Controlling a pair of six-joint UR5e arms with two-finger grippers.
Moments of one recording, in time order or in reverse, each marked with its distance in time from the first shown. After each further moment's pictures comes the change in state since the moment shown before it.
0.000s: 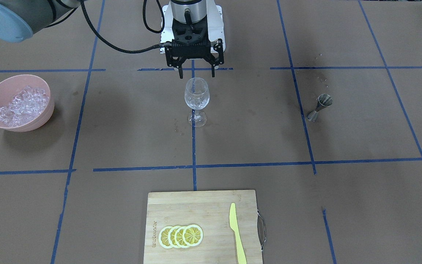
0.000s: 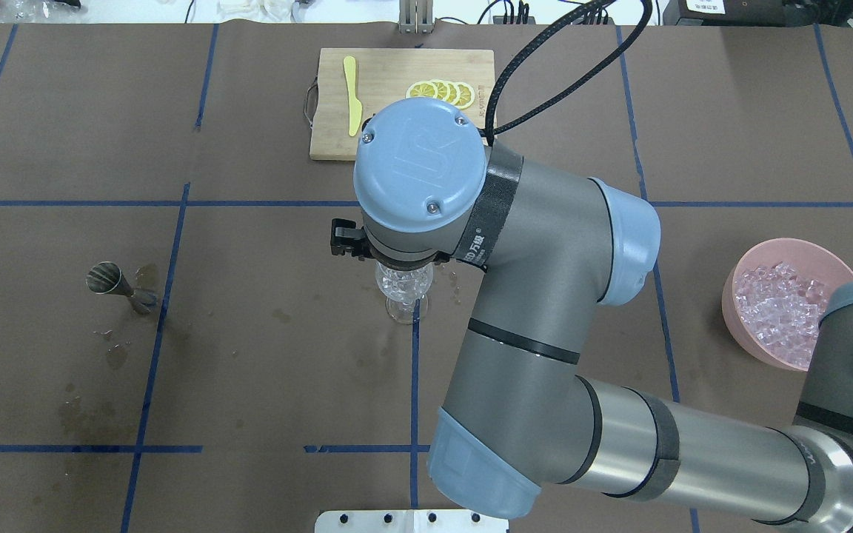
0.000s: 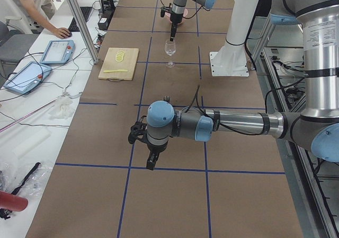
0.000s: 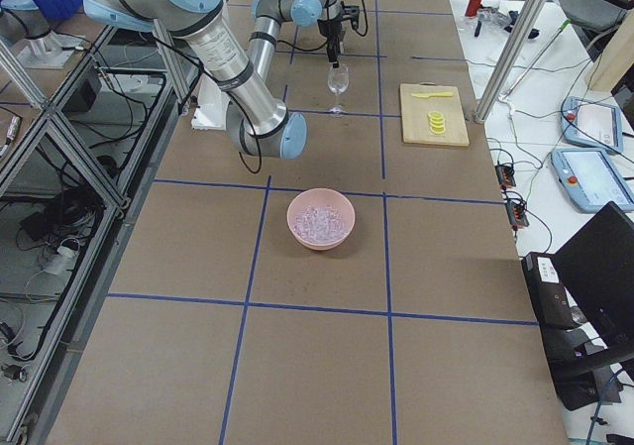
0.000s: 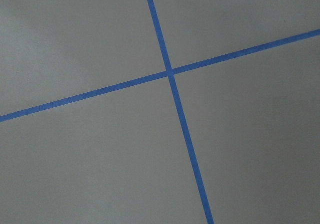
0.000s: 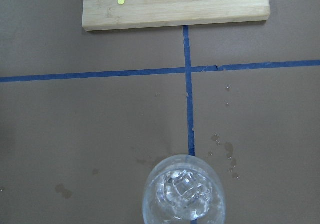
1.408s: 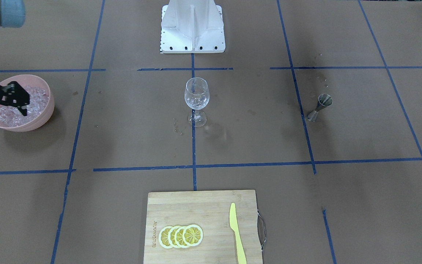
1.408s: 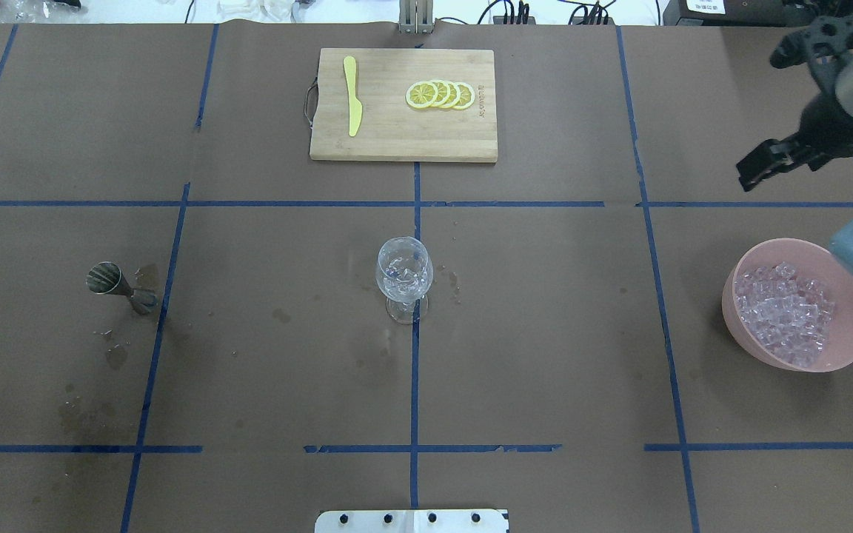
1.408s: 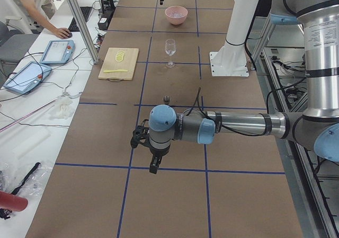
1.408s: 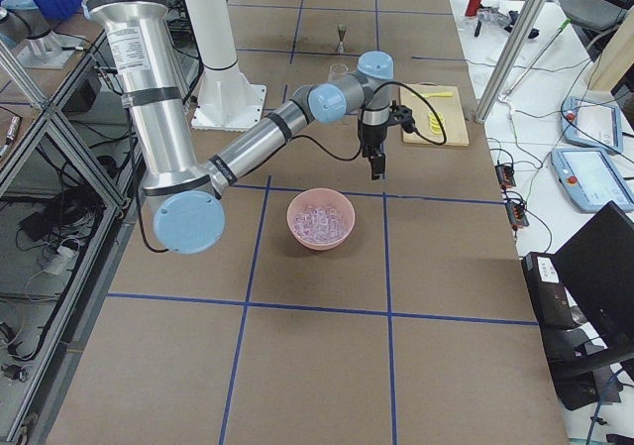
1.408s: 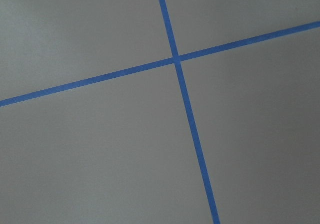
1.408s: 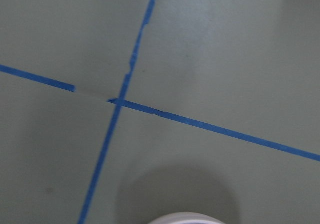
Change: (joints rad) left arm -0.003 0.017 0.010 0.002 0.001 0.000; right arm 0.680 -0.753 0.126 0.166 0.436 -0.984
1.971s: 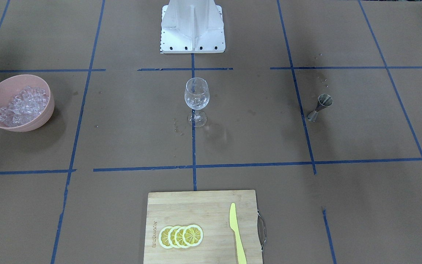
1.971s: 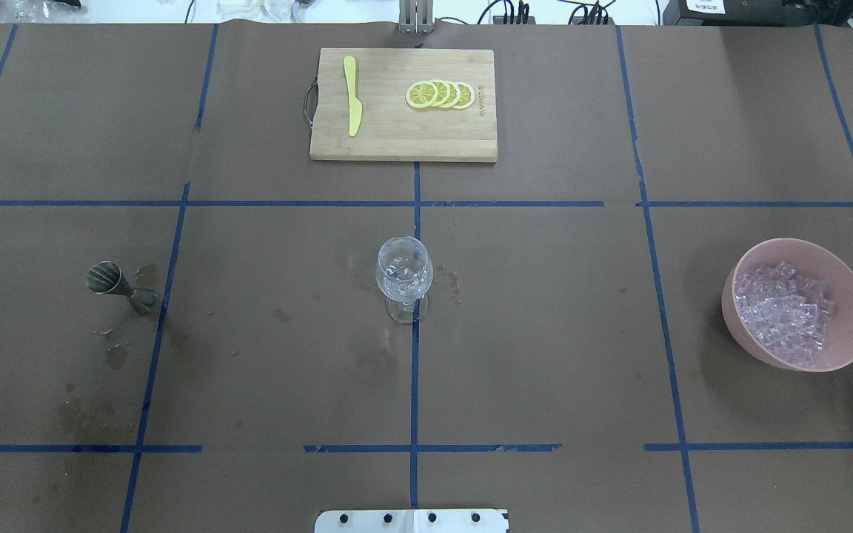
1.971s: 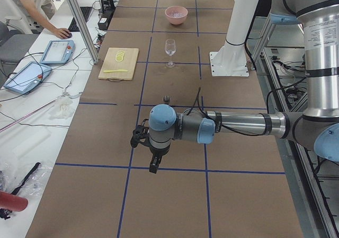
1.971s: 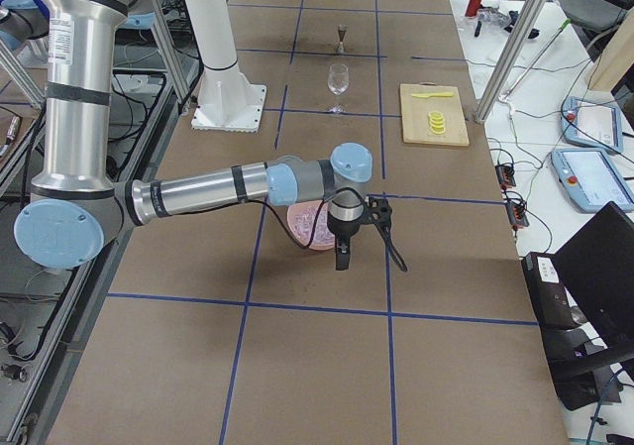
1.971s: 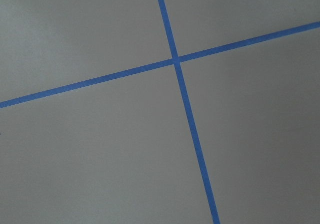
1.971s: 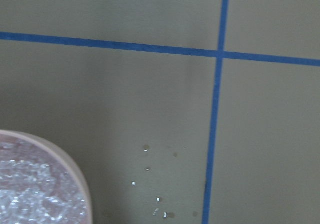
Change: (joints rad) left arm 0.003 0.000 -0.002 -0.002 0.000 0.001; right arm 0.233 -0.282 -0.116 0.125 0.065 -0.107
